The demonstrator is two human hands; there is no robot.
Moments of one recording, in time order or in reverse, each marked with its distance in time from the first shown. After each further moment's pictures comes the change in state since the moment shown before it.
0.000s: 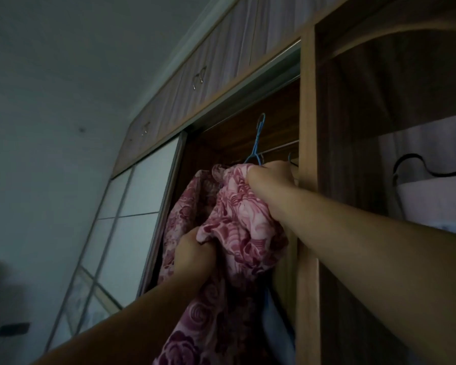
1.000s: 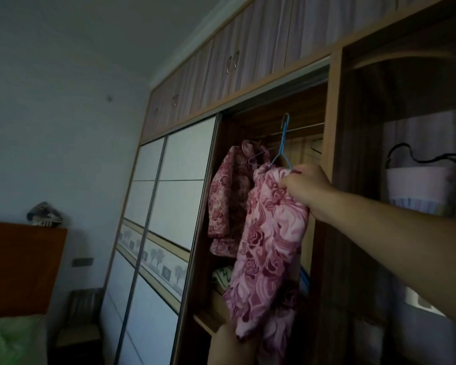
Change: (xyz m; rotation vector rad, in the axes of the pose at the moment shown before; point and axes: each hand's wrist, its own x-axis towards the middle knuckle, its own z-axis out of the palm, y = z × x) left_hand -0.252 0.001 -0.201 0.156 -0.280 -0.431; right_hand -0.205 -0.124 -0.035 -0.223 -0.114 0.032
